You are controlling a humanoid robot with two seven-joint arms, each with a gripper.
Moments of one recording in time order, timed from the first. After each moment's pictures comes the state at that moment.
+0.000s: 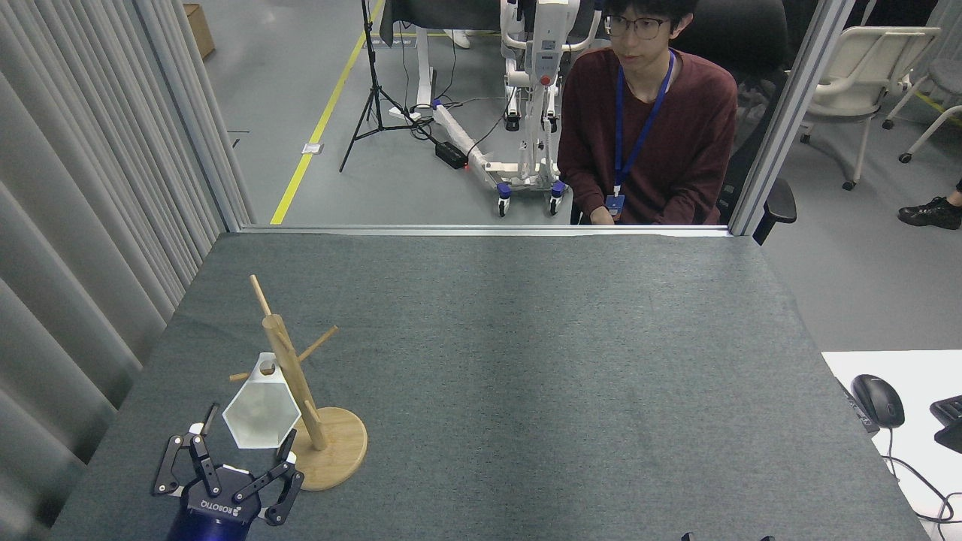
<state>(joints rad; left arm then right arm) 0.09 -0.04 0.26 -1.55 -2.20 -0.15 0.55 0.44 -0.01 -0.04 -1.63 1.42 -0.06 -0.45</state>
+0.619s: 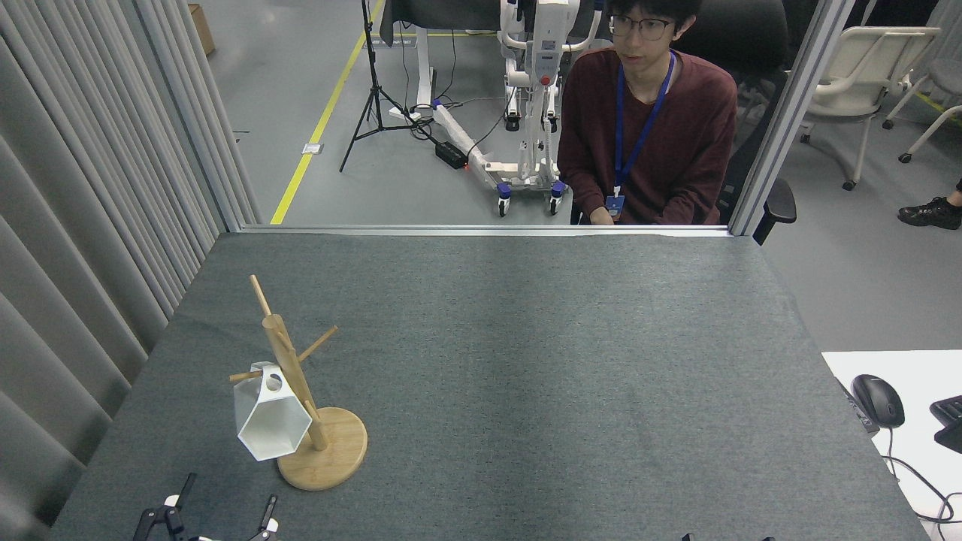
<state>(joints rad) 0.27 -0.01 0.27 -1.58 -2.01 -0.19 0.56 0.44 -0.01 -0.04 -1.63 1.42 -0.06 -0.45</state>
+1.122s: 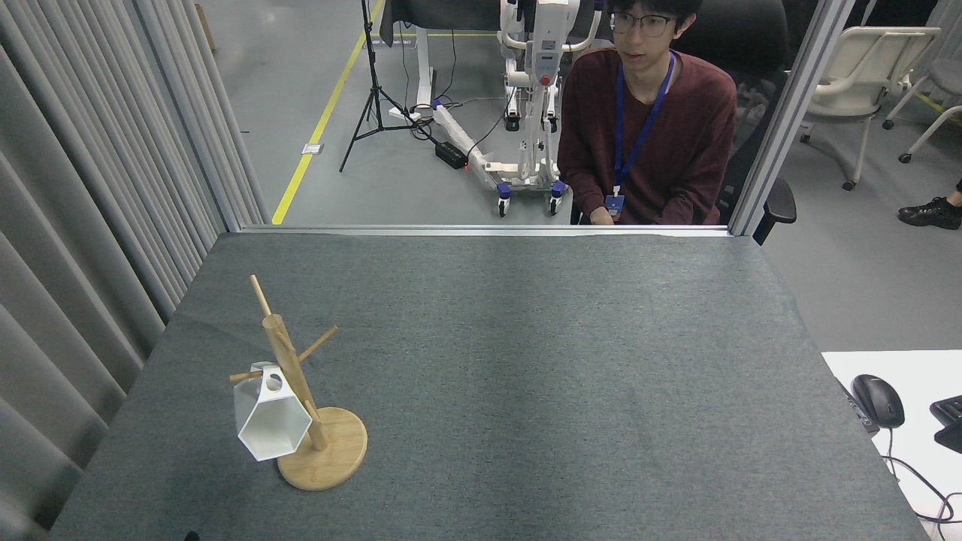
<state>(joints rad) 0.40 0.07 0.28 -1.57 -1.69 -0.48 0.52 0.49 -0.02 -0.08 -1.65 1.42 -0.13 -0.47</state>
